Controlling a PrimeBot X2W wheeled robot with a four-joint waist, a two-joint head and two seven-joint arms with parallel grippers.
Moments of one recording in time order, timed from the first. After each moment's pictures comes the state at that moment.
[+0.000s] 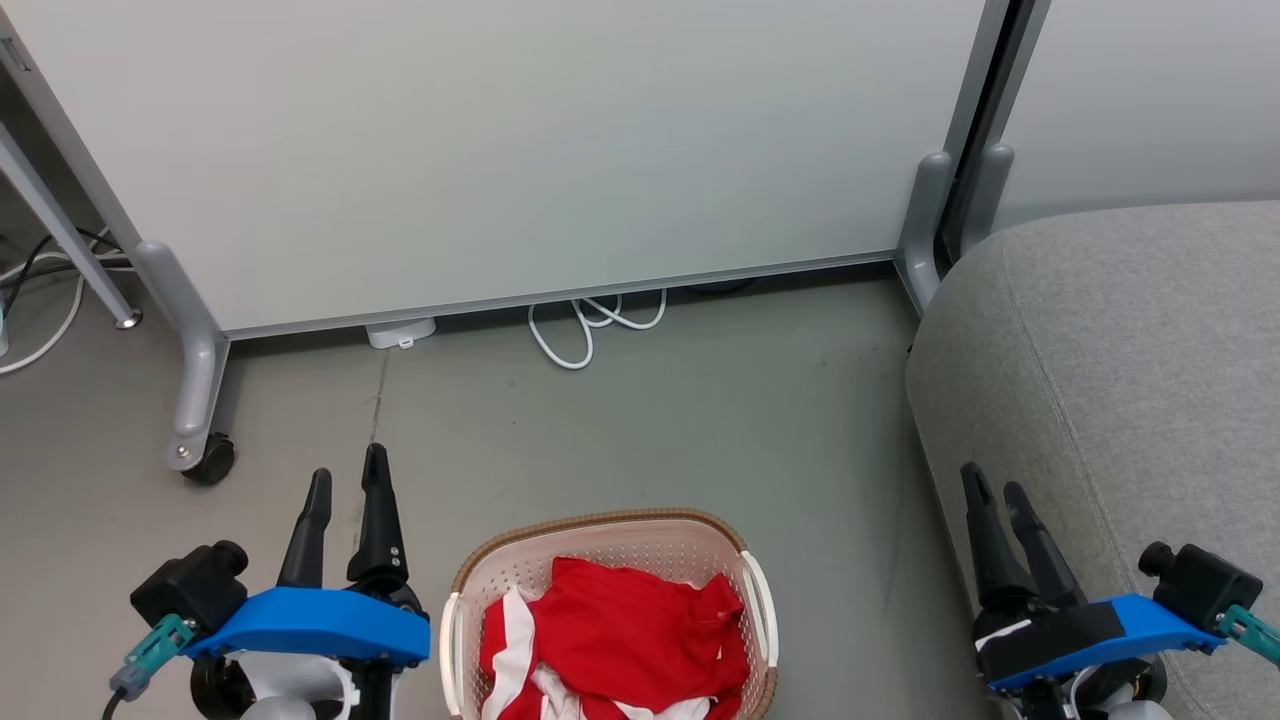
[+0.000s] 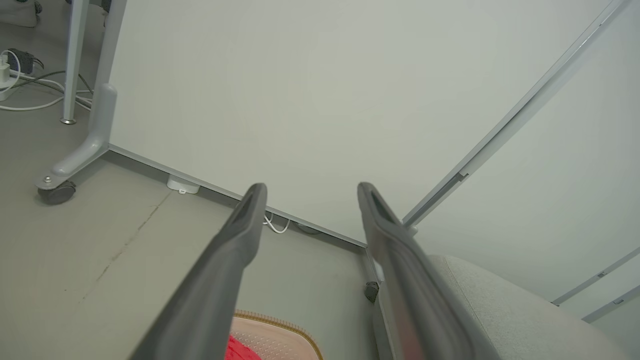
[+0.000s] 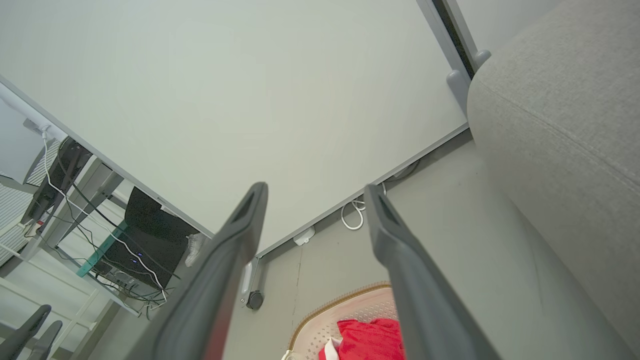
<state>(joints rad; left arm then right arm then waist) -0.09 0.04 -0.06 0.22 -0.67 -0.05 -0.11 -0.08 -0.04 0.03 0.24 0.74 0.13 -0.11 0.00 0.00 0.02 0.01</state>
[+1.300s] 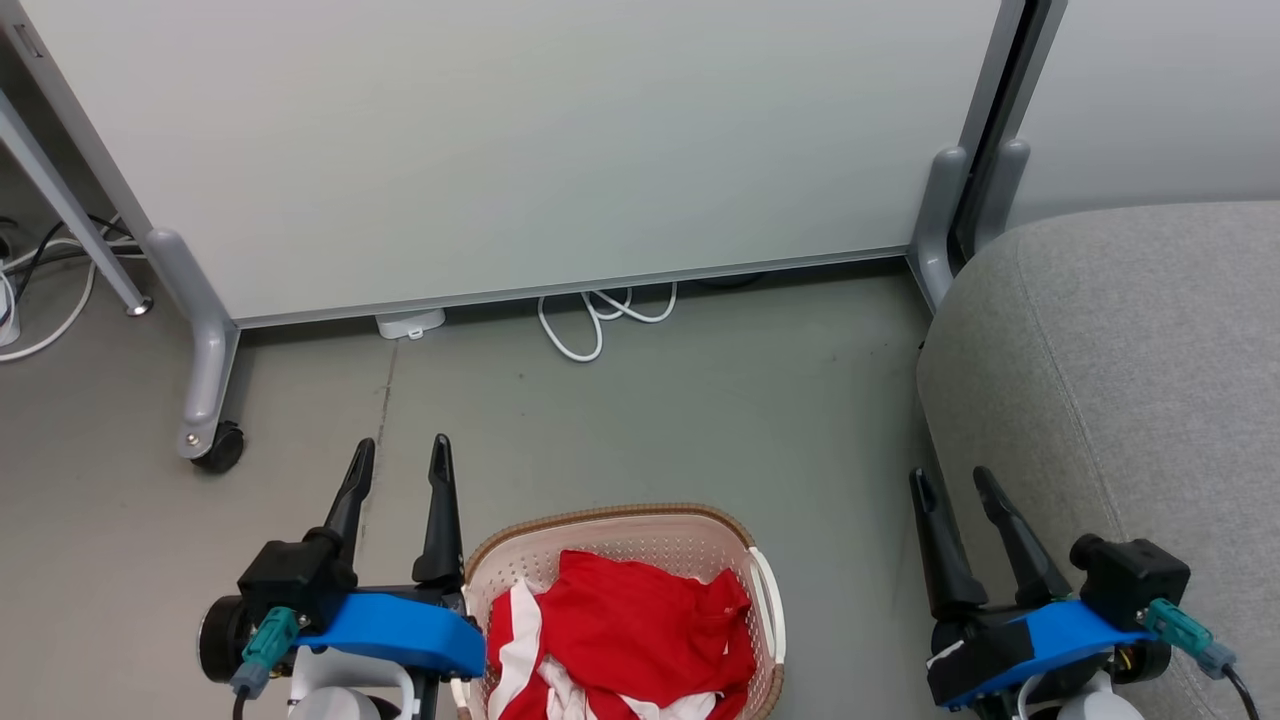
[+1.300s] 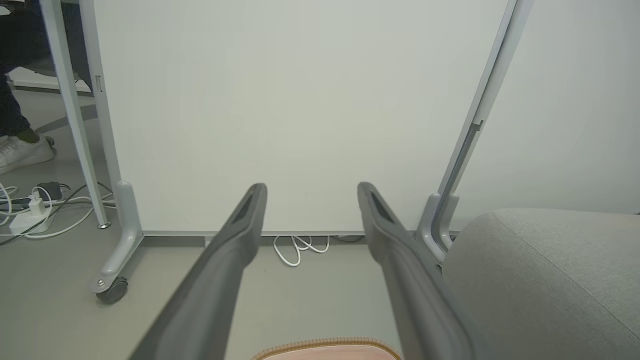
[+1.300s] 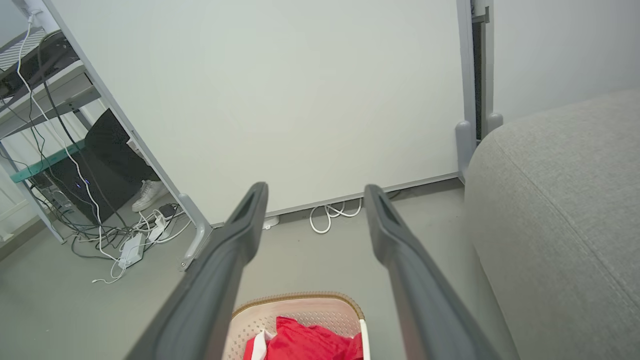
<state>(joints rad) -0.10 0.05 -0.15 0.23 -0.27 -0.03 -0.21 -0.10 -0.05 0.08 0.27 0.36 0.13 -0.21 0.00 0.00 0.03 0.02</state>
